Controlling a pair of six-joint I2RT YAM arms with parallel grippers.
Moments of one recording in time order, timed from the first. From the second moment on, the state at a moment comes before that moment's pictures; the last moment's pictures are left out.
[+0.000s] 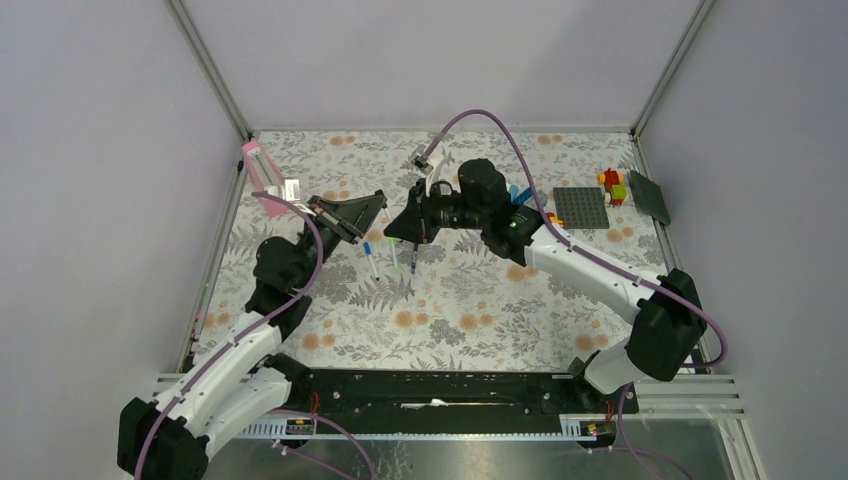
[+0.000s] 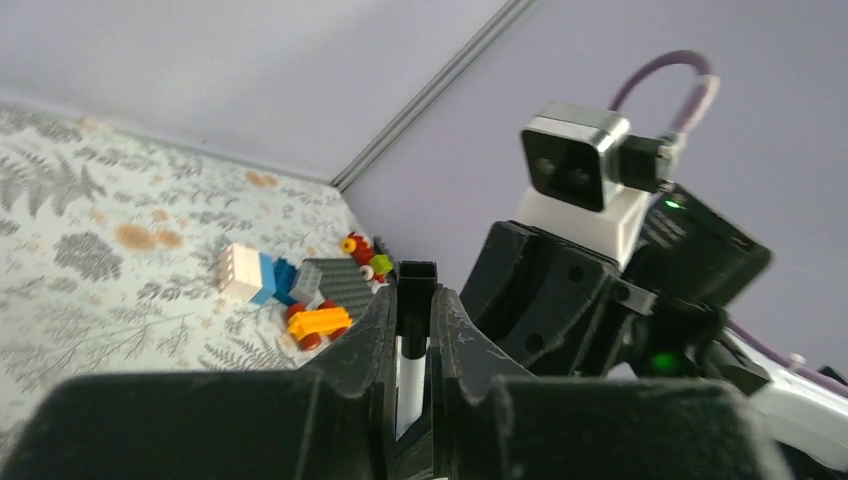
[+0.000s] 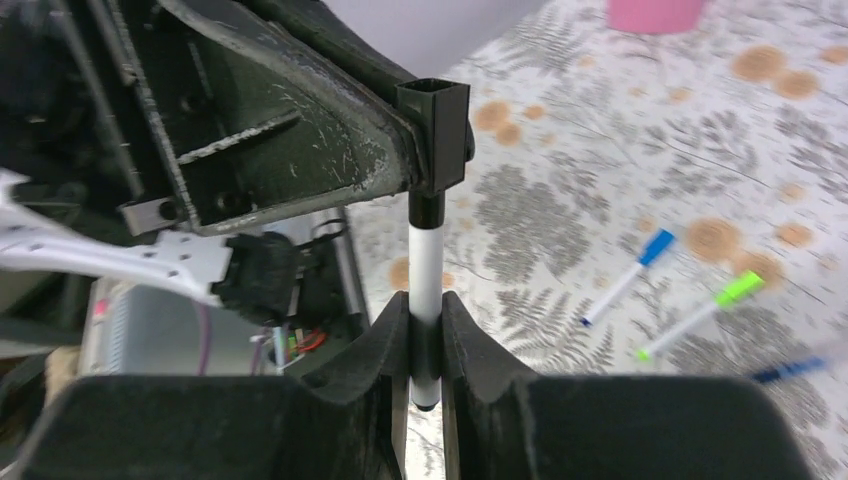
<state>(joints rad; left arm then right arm) -0.47 0.84 0.54 0.53 0.17 -0.88 0.81 1.51 1.25 0.00 -0.49 0.35</state>
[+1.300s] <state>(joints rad) -0.53 0.72 0.76 0.33 0.38 -0.76 0.79 1.21 0.96 0.39 -0.78 0.50</state>
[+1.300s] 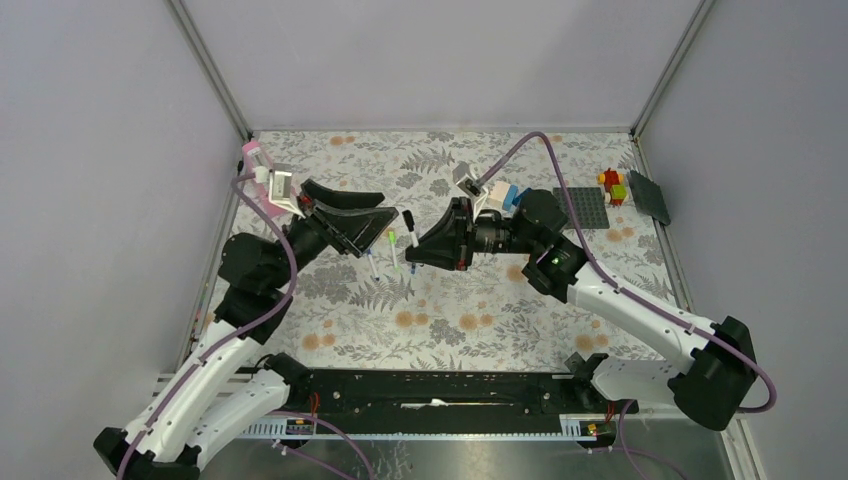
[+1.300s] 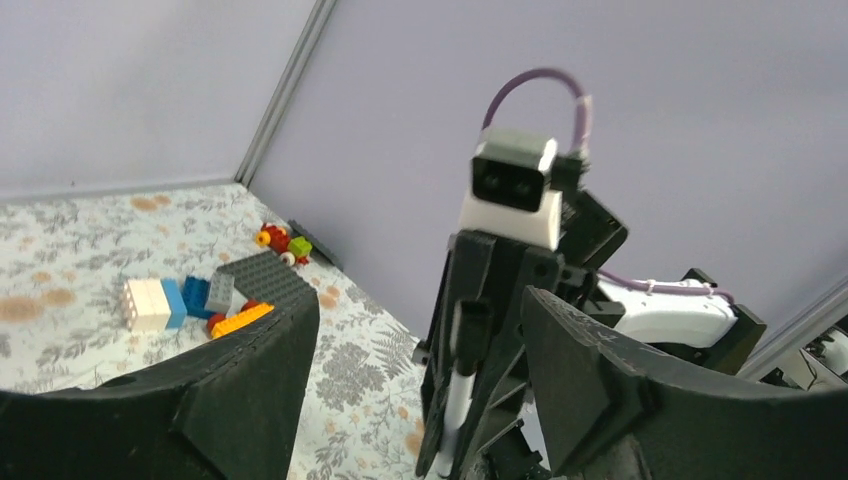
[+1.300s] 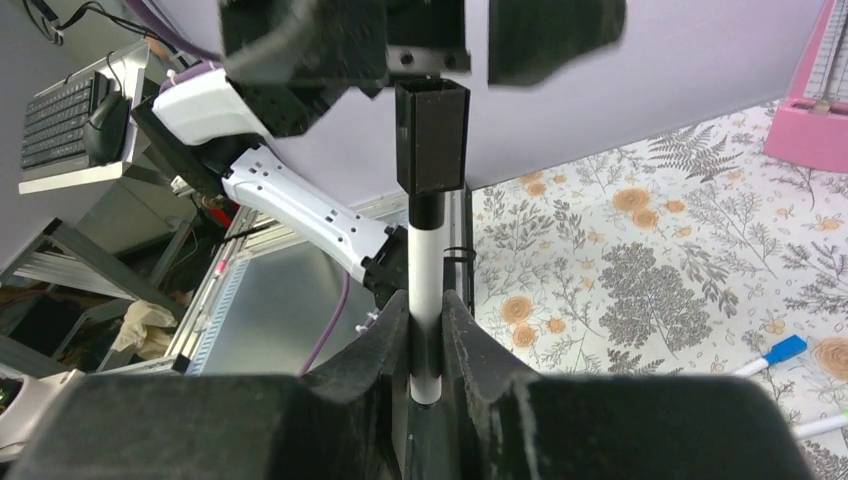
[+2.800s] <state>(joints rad) -0.53 0.77 0.76 0.56 0.81 -0.75 0.87 1.24 1.03 0.32 -0.93 0.51</state>
